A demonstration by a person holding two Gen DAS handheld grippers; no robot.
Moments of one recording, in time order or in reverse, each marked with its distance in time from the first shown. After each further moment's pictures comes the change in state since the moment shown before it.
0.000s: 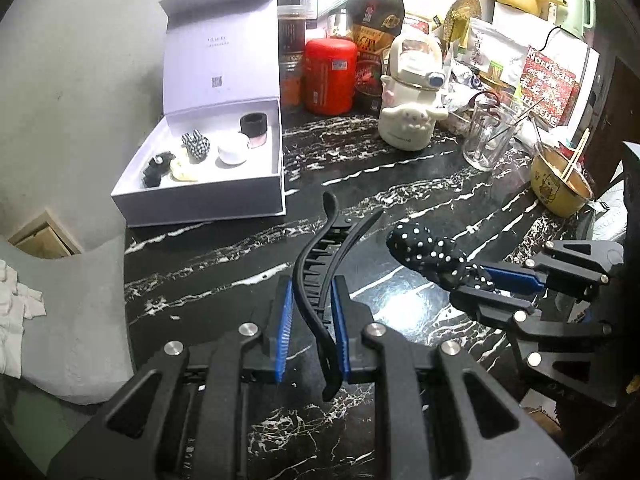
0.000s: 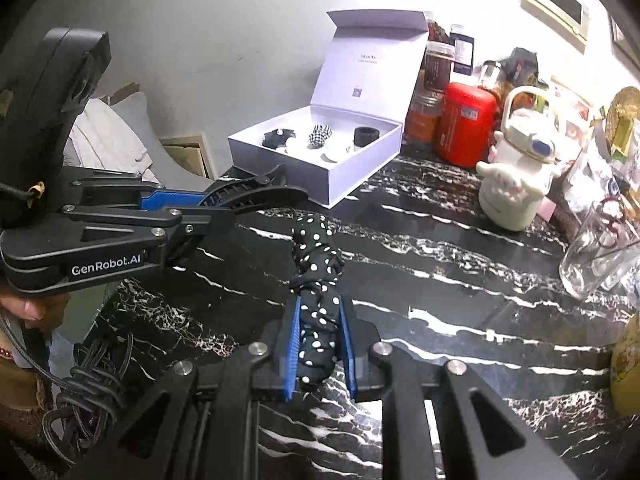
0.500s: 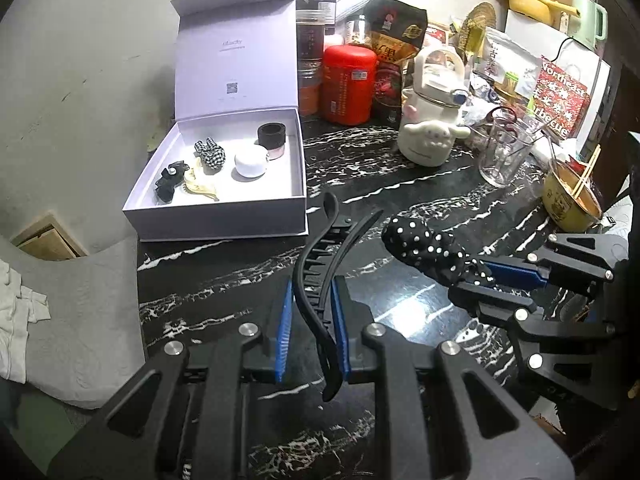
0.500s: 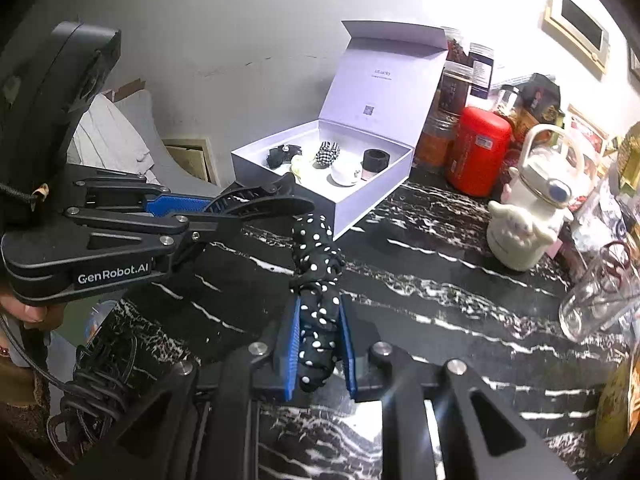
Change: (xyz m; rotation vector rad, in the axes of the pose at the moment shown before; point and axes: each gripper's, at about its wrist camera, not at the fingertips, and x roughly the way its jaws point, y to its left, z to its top) left arm 0.010 0.023 0.023 -0.025 0.008 0.017; right arm 0.017 0.005 0.037 -0.057 -0.002 0.002
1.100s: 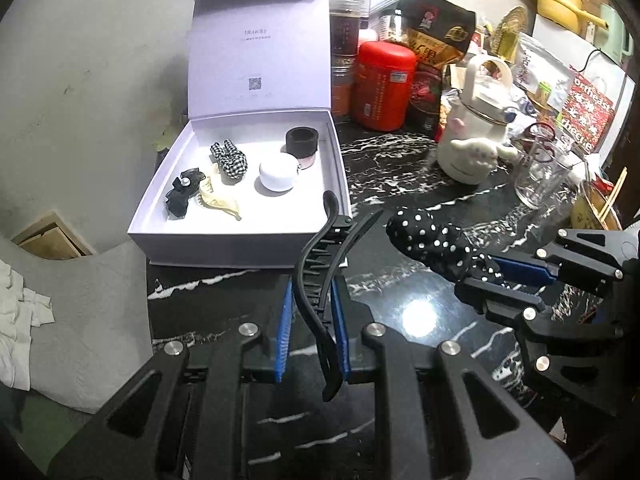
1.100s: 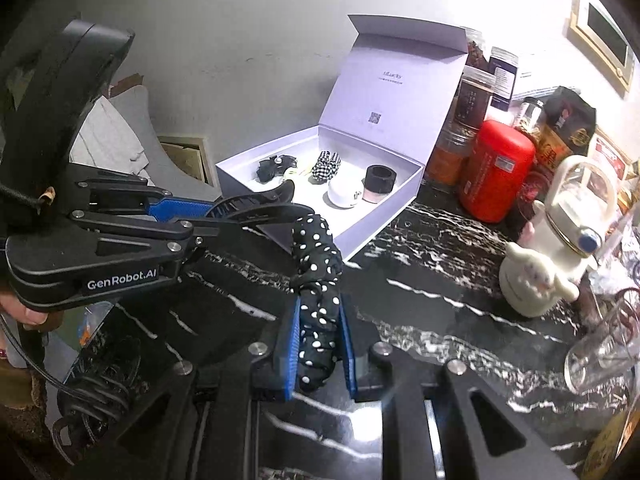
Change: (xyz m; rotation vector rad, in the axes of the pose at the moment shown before) left arm 0.043 0.035 0.036 -0.041 0.036 0.035; right arm 0.048 -0.020 0.045 -0.034 0.018 0.018
